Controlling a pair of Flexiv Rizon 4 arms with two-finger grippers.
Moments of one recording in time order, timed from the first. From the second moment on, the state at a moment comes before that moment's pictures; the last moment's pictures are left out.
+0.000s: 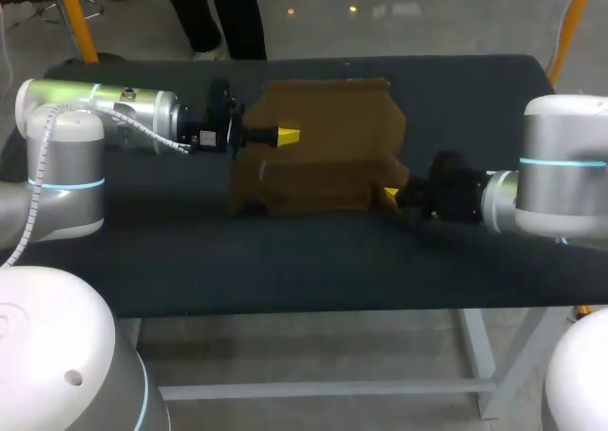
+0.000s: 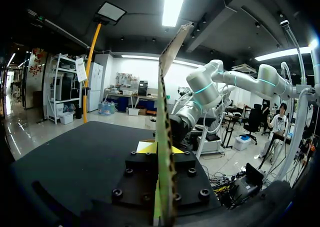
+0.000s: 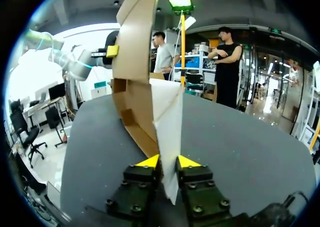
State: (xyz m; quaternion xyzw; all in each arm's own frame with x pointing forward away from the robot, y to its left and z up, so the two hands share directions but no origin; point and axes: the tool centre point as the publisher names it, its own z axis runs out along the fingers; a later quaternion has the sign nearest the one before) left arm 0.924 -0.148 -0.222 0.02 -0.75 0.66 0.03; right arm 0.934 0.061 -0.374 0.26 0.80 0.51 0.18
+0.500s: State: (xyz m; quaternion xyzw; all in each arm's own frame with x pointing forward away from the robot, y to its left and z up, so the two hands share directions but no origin) left arm 0.923 -0.148 -0.222 0.02 -0.75 0.66 0.03; right arm 0.913 0.059 -0.383 0.31 0.79 0.50 0.18
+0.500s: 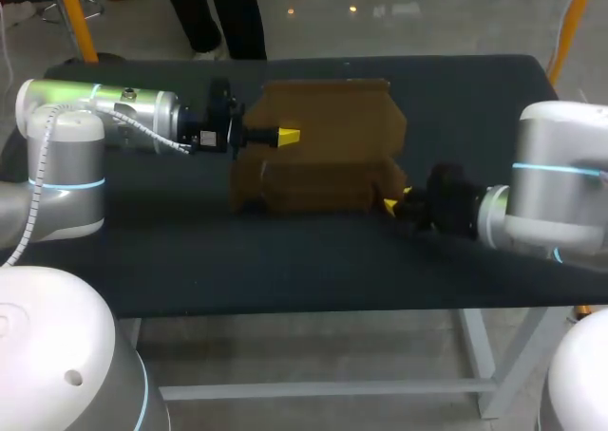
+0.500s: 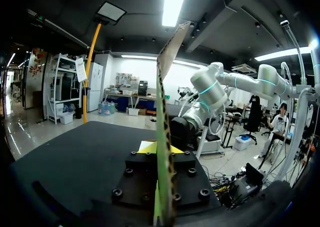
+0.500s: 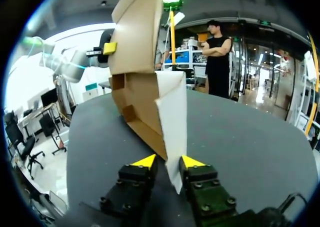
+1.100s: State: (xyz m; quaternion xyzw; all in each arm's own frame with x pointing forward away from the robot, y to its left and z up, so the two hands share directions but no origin) left arm 0.924 -0.149 -0.222 0.02 -0.75 0.66 0.03; right arm 0.903 0.077 -0.376 0.31 0.78 0.51 0.17
